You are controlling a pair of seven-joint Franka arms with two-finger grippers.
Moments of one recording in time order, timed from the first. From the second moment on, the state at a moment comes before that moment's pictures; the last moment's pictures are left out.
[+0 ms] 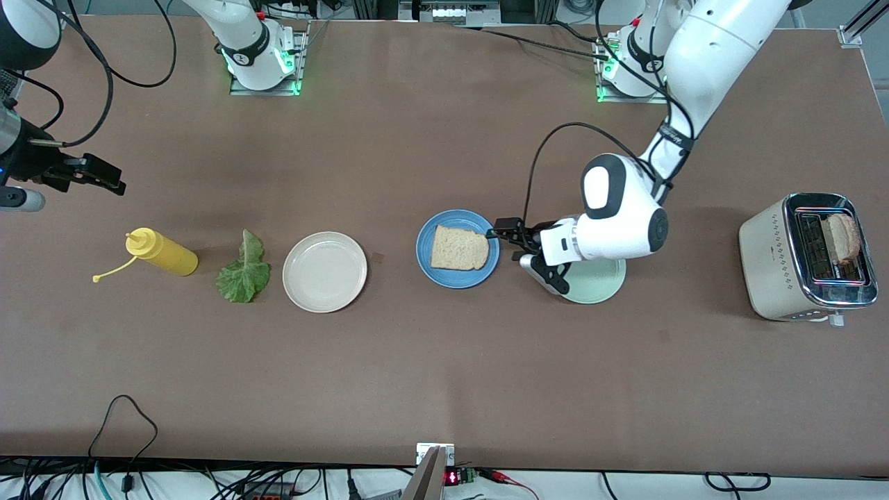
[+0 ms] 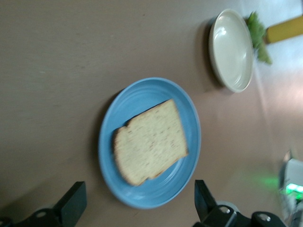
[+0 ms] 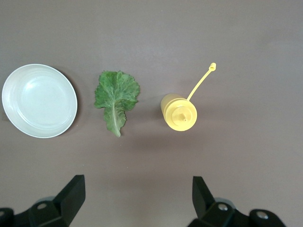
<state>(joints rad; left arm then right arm) -0.06 0.55 -0.37 -1.82 -0.65 2.30 0.55 0.03 0.02 -0.09 -1.75 -0.02 1.73 -0.02</state>
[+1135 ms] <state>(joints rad) 0.02 0.38 -0.16 -1.29 0.11 1.31 0.29 0.16 0.46 -0.09 -1.75 0.01 2.11 -0.02</state>
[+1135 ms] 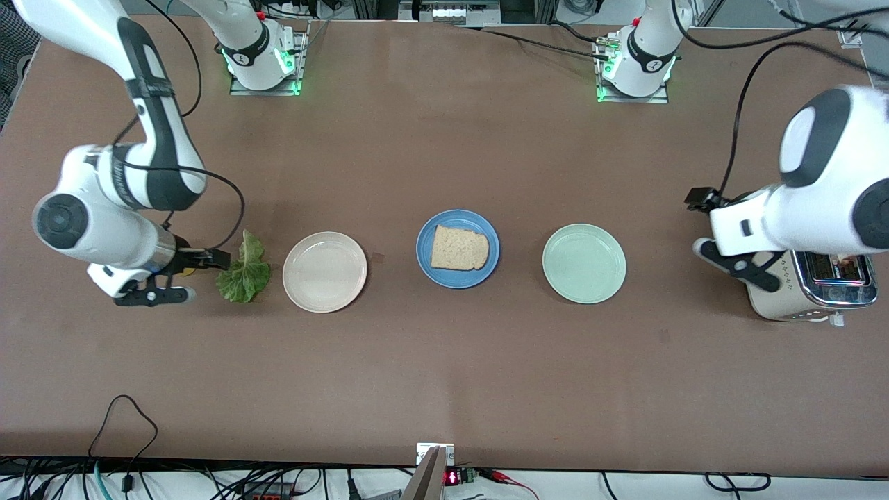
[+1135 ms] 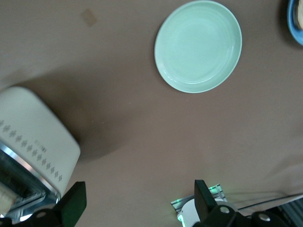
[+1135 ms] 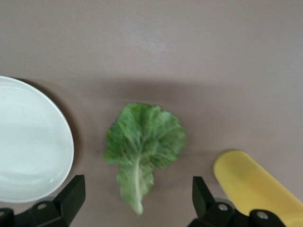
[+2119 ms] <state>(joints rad) -0.04 0.02 0.01 -1.69 0.07 1.72 0.10 0.18 0.56 -0.09 -1.91 0.02 2.31 -0.01</state>
